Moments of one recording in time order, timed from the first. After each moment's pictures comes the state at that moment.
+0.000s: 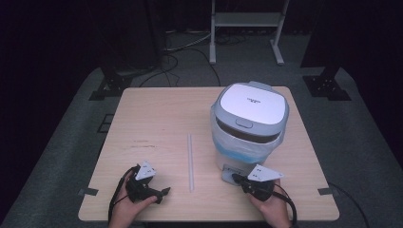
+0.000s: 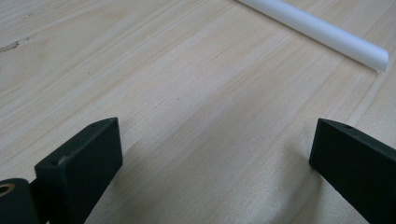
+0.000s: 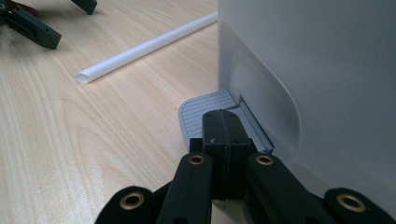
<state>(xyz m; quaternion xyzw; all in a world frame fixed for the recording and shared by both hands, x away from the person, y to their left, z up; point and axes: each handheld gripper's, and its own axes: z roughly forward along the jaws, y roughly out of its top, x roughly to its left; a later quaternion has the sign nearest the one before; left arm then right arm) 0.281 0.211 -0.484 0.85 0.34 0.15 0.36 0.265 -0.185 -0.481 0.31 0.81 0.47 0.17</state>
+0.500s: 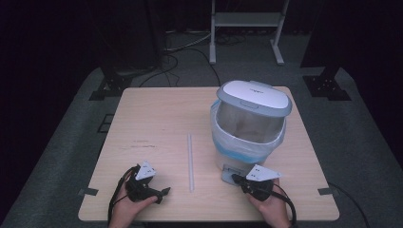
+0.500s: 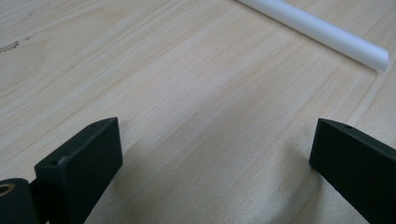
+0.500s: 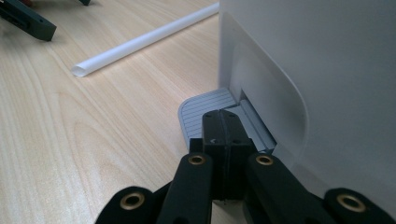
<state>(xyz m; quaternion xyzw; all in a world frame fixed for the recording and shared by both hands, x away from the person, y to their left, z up) 0.281 0.211 -0.484 0.85 0.34 0.15 0.36 0.266 -0.183 -0.482 0.32 0.81 0.46 0.17</state>
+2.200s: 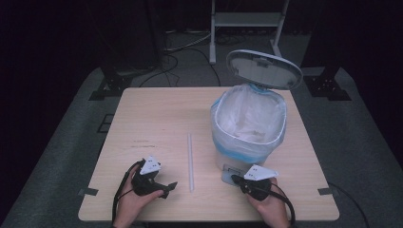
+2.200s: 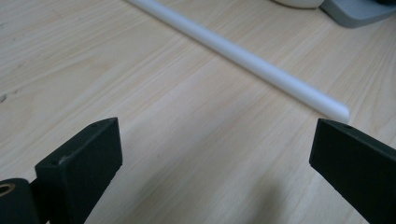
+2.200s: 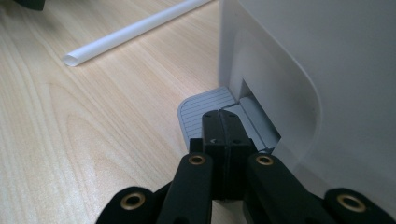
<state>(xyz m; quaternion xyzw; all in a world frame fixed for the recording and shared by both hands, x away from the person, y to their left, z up) 0.291 0.188 -0.465 0.84 0.33 0.14 0.39 0.267 -0.179 -0.483 0.33 0.82 0.43 0.17</state>
